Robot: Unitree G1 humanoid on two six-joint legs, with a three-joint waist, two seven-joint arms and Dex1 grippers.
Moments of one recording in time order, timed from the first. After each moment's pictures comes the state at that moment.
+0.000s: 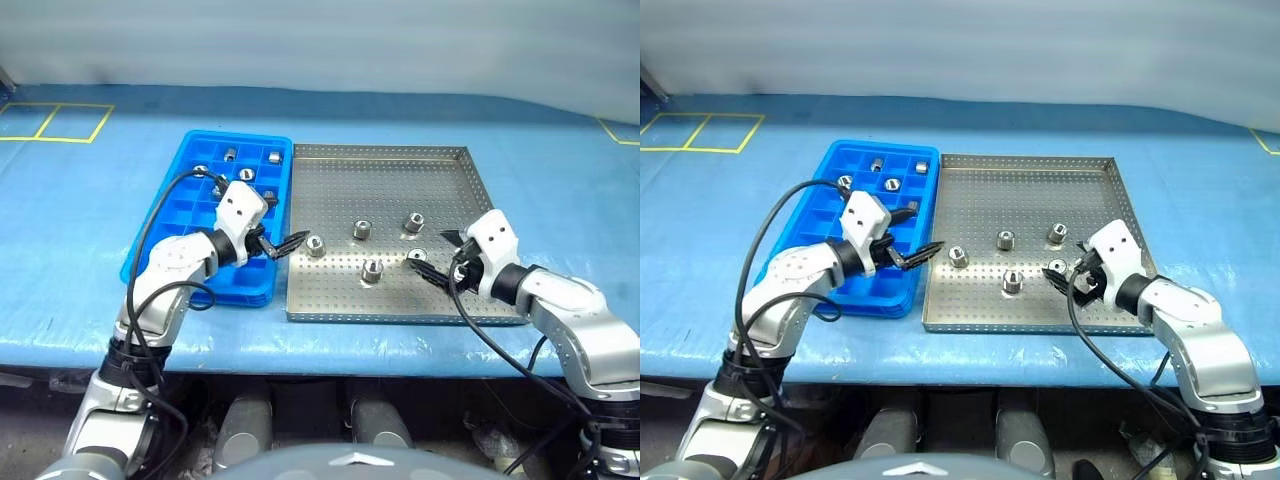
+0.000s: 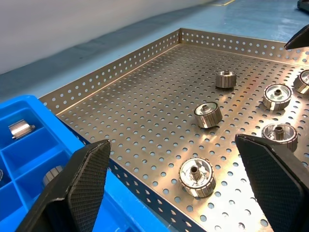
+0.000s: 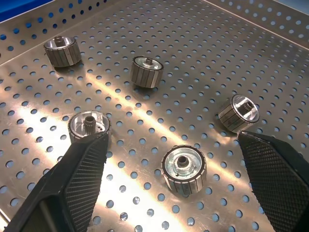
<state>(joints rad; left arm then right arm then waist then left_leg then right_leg) -0.35 0.43 -0.11 -0.24 -0.25 0.56 -0.66 -0.06 -0.68 -0.14 -0.41 0.34 0.70 0.64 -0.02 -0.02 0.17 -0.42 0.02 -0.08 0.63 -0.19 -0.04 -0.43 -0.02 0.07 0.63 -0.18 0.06</state>
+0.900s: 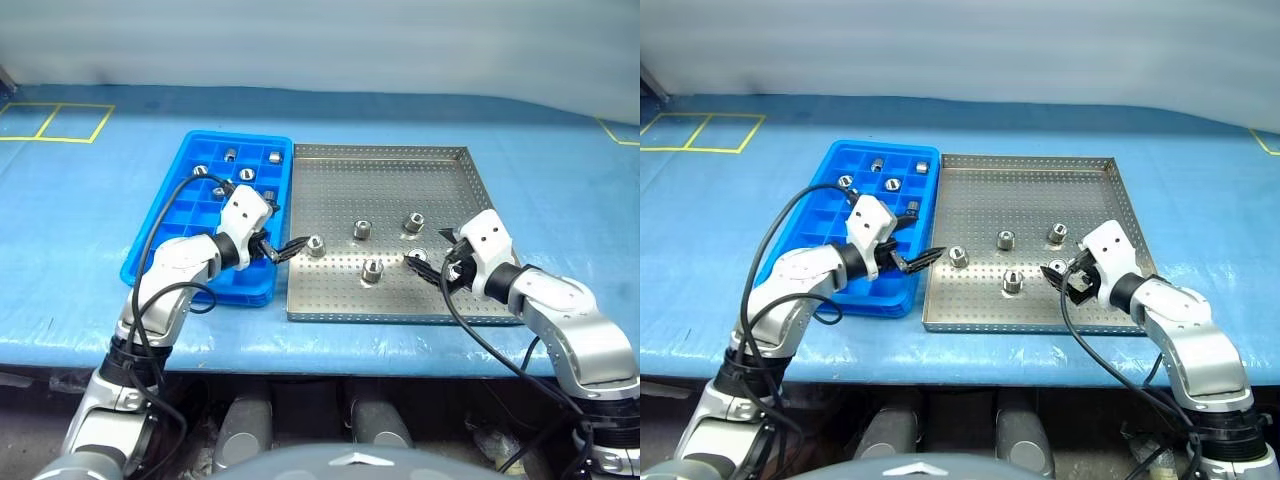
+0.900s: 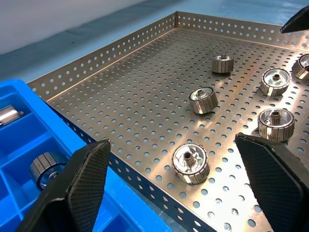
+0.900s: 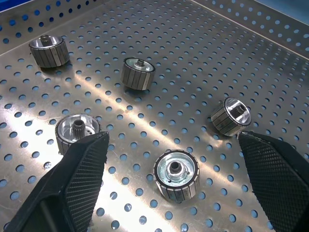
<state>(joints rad) -0.38 0.44 -0.13 -0.24 -0.24 0.63 -0.65 -0.06 -0.65 -0.11 -0.40 0.30 0.68 0.58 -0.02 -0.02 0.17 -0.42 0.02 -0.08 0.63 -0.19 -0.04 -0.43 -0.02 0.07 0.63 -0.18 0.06</state>
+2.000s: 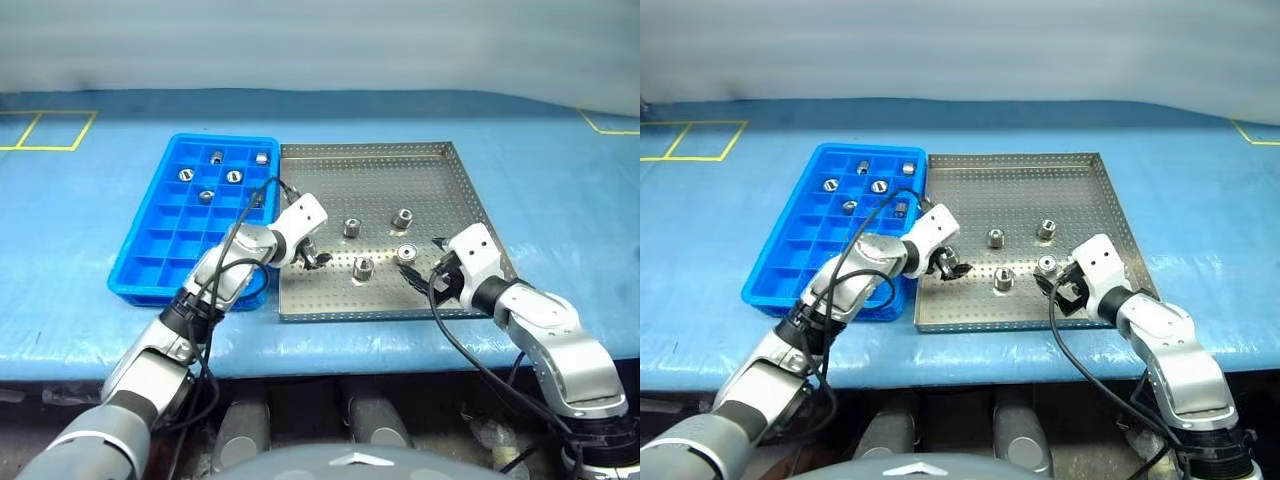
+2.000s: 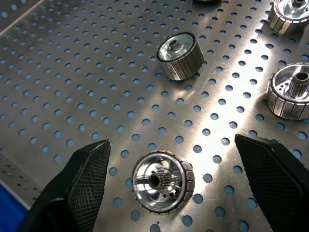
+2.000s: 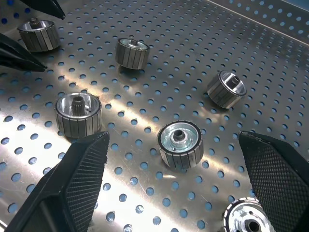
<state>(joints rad) -0.64 0.33 -0.46 0.04 -0.04 0.87 -0.59 0.02 -0.59 -0.08 -0.47 0.25 0.66 0.50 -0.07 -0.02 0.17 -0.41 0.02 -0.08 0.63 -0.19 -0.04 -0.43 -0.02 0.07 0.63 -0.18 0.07</state>
